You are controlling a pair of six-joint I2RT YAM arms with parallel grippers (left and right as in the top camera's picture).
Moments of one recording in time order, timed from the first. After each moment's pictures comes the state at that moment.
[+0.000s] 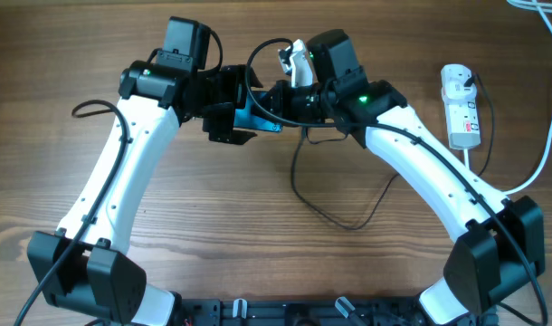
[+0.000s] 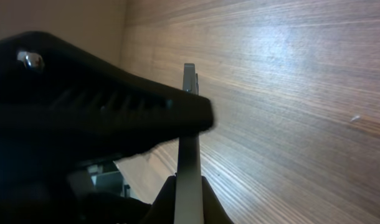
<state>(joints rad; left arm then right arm) -0.26 1.66 1.54 -1.00 0.53 -1.67 0.52 1.74 1.43 -0.47 -0.66 0.66</state>
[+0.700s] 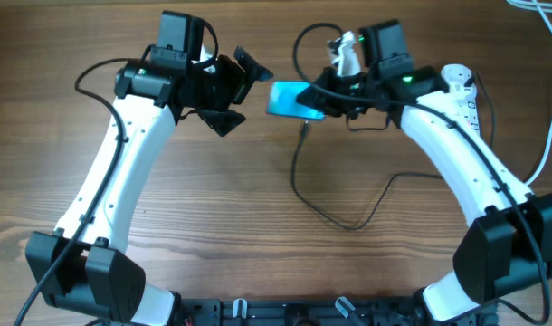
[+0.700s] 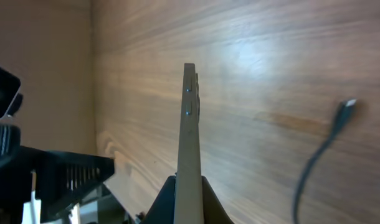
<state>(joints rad) -0.23 1.66 1.54 -0.90 0.54 -1.05 0.30 1.74 1.43 -0.63 -0.69 0.56</state>
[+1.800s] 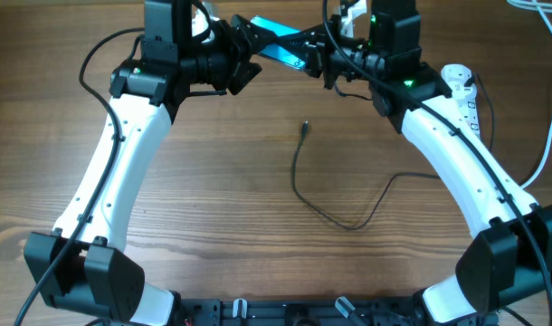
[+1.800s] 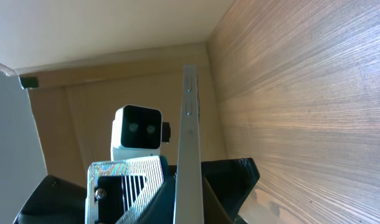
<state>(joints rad) -0.22 1.66 1.54 -0.53 0.67 -1.15 0.34 1.70 1.43 -0.08 -0.76 1.39</state>
